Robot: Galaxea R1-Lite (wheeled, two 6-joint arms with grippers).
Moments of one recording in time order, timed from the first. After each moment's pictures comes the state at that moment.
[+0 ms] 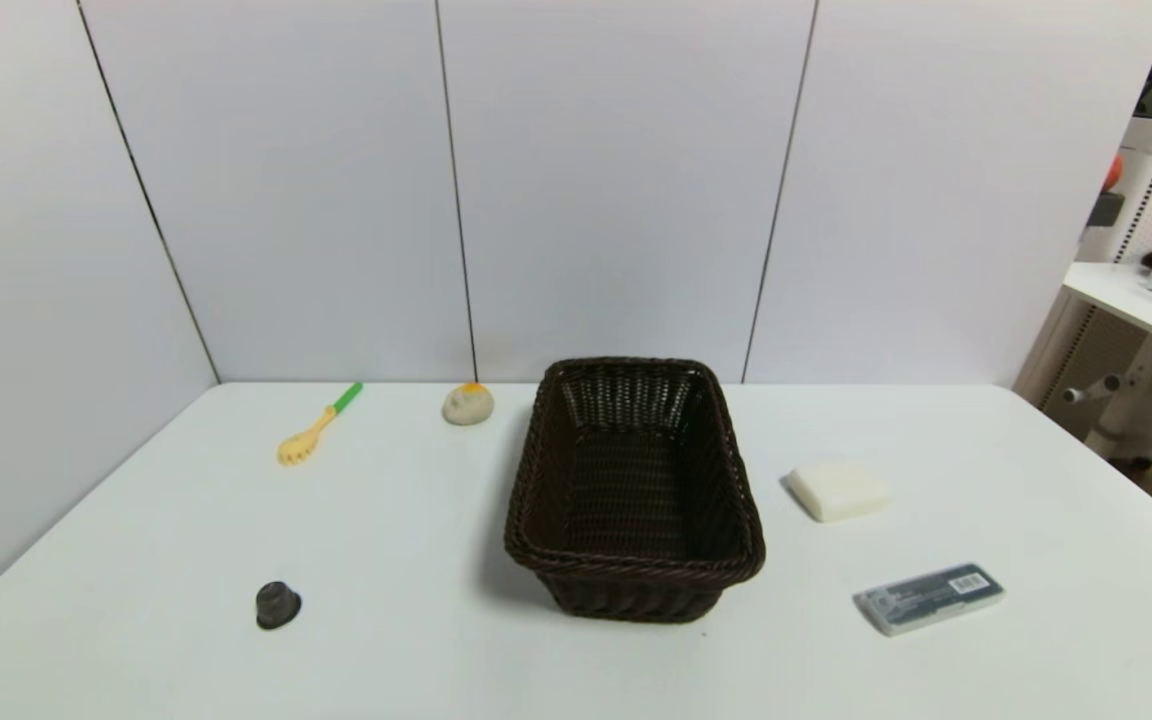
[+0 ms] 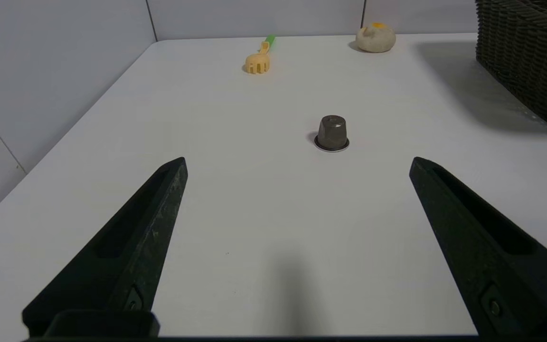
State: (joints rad) left arm 0.00 0.00 0.00 0.00 0.00 0.00; right arm 0.00 0.00 0.00 0.00 0.00 0.00
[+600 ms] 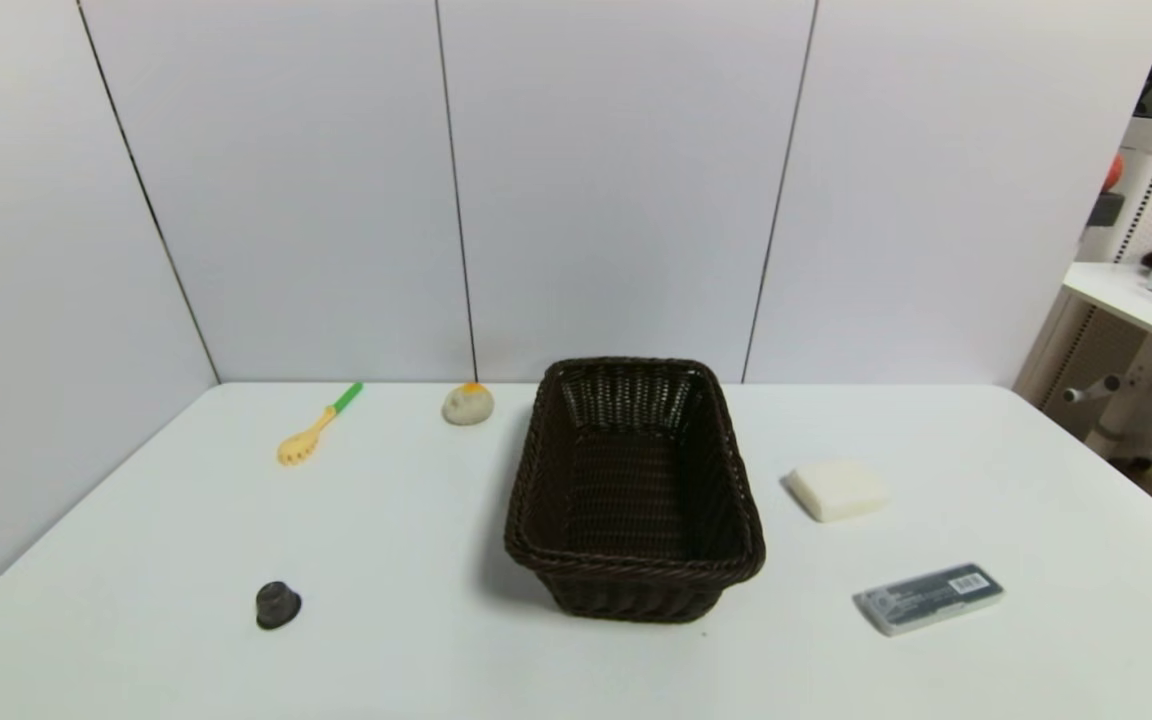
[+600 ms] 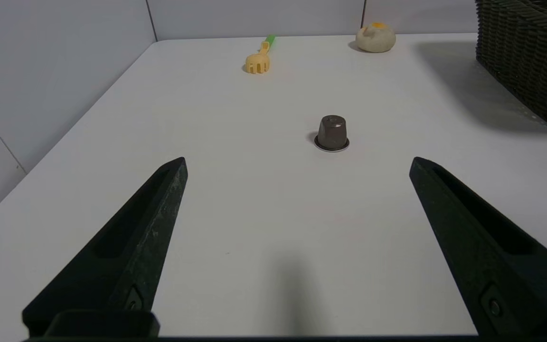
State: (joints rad) left arm 0.00 0.00 0.00 0.00 0.00 0.00; right arm 0.00 0.00 0.00 0.00 0.00 0.00
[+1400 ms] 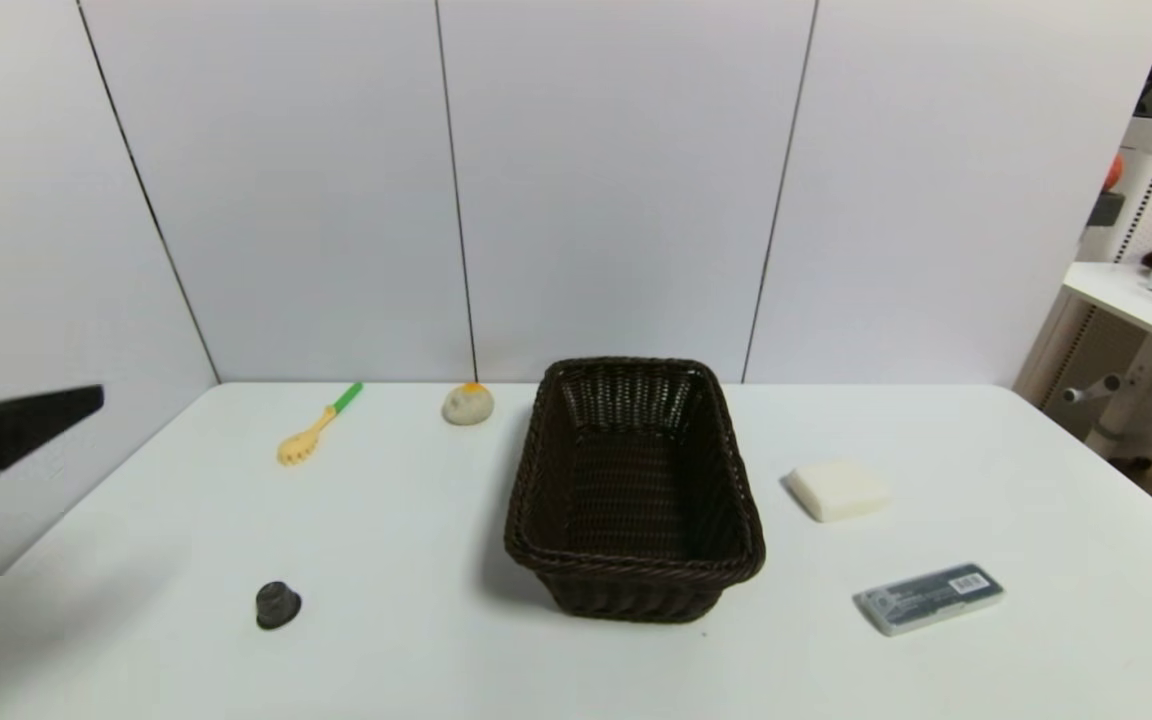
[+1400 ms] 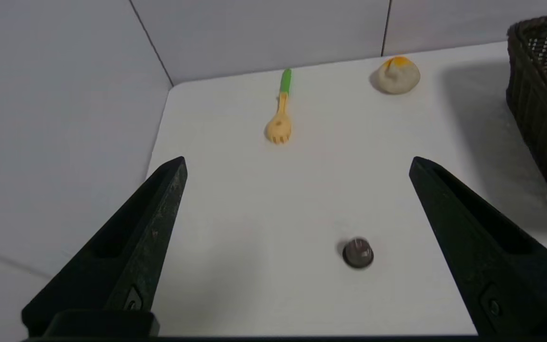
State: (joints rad) left arm 0.06 1.06 -0.92 0.14 -0.07 0.16; right arm 0.00 0.00 0.00 0.00 0.00 0.00
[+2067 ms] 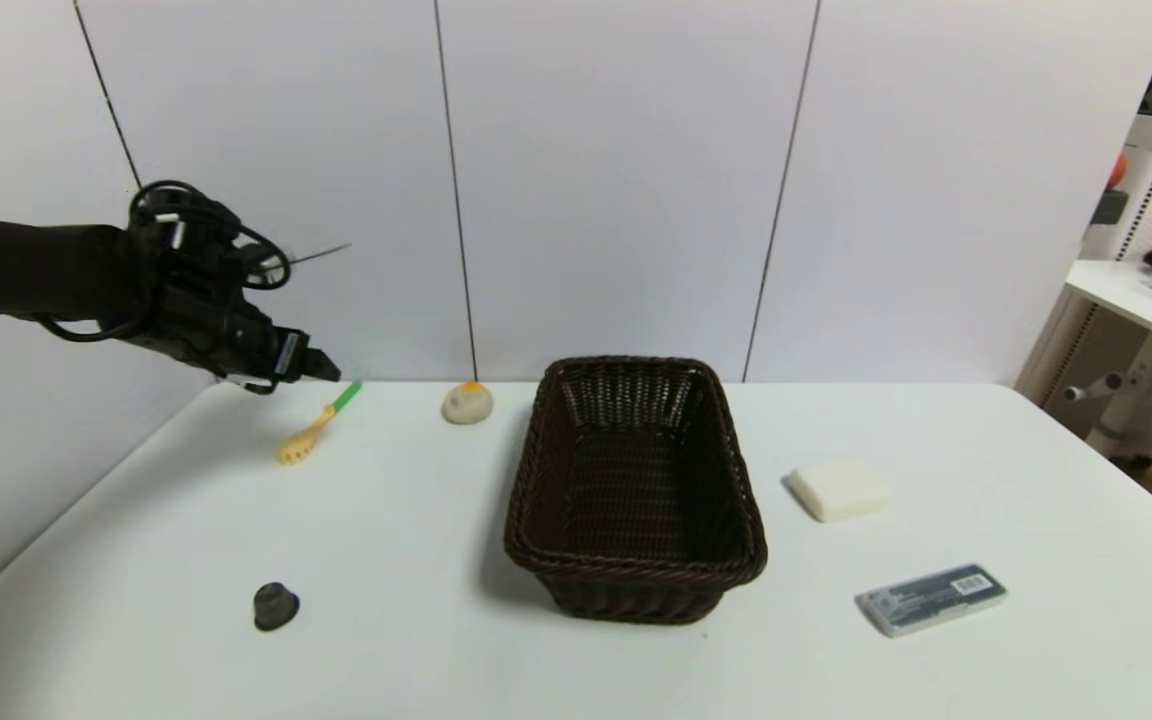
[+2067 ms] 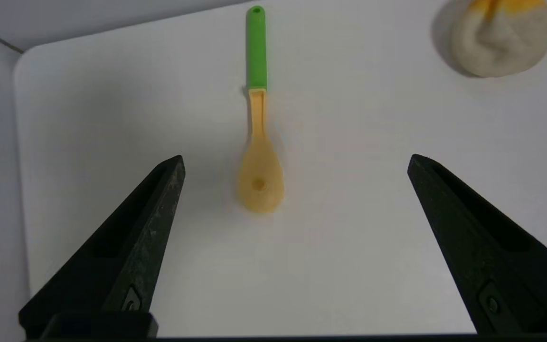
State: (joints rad) left arm 0.04 2.07 -1.62 0.33 -0.10 0.19; right arm 0.00 0.00 0.00 0.00 0.00 0.00
